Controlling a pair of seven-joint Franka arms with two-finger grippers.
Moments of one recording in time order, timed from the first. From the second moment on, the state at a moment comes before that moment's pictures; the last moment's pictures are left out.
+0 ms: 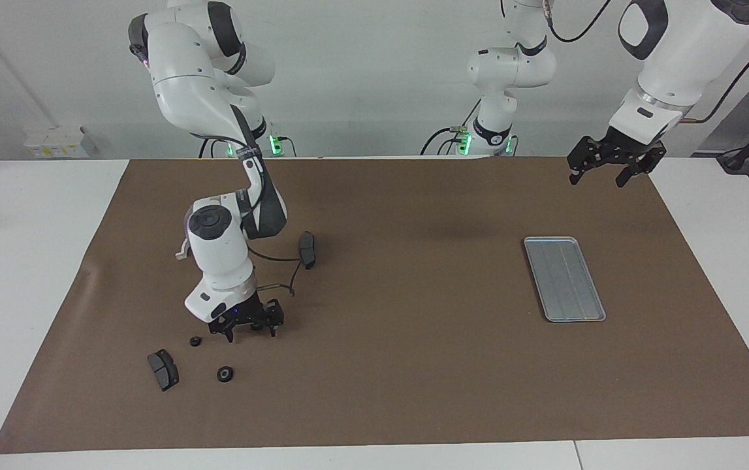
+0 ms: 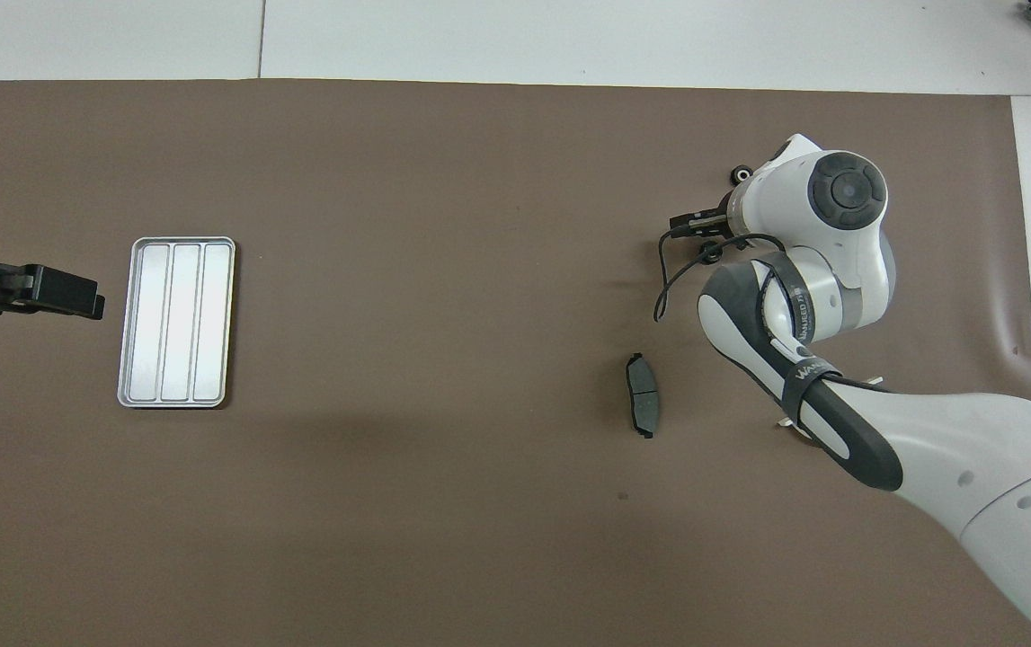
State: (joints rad) left arm -0.09 -0.05 0.04 -1.68 -0.04 1.63 0.08; right arm 0.00 0.56 0.18 -1.71 -0.20 2.44 0.18
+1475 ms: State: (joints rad) left arm -0.09 -0.05 0.04 -1.68 -0.04 1.63 0.08; right arm 0.02 0.55 0.18 -1.68 -0.20 2.34 0.22
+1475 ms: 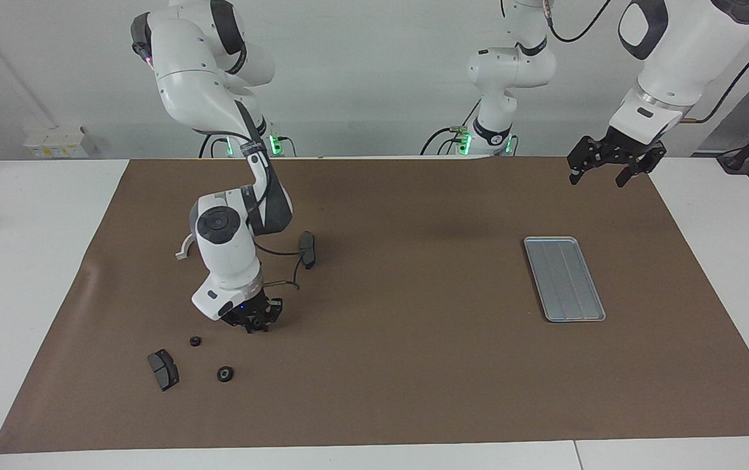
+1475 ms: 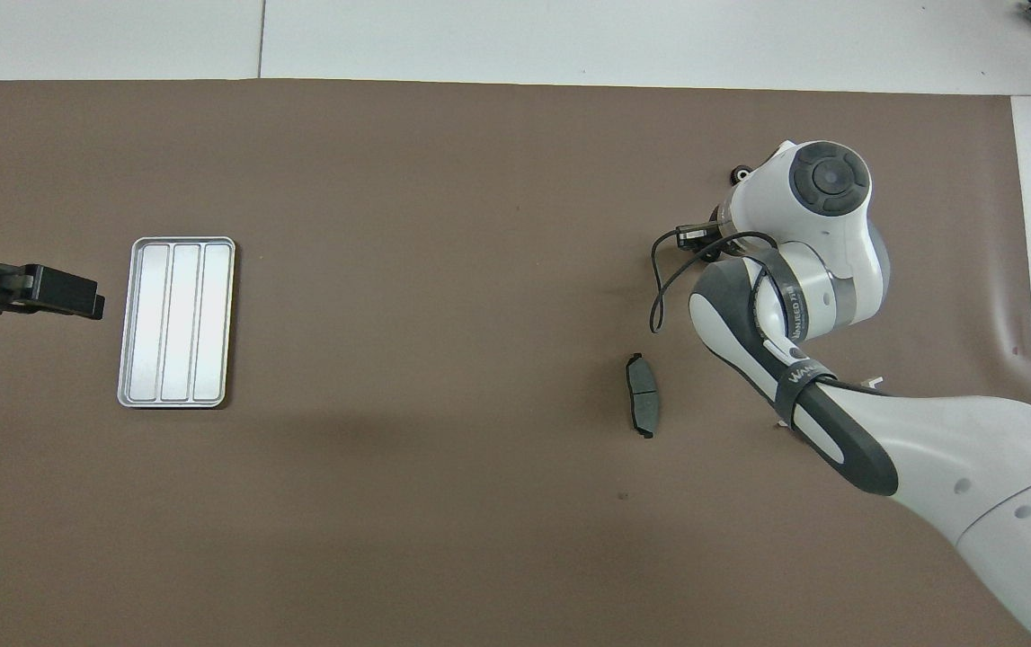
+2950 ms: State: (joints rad) left arm -0.09 -0.05 0.04 -1.68 -0.04 1.62 0.08; right arm 0.50 0.58 0.20 -1.59 -0.26 2.59 0.38
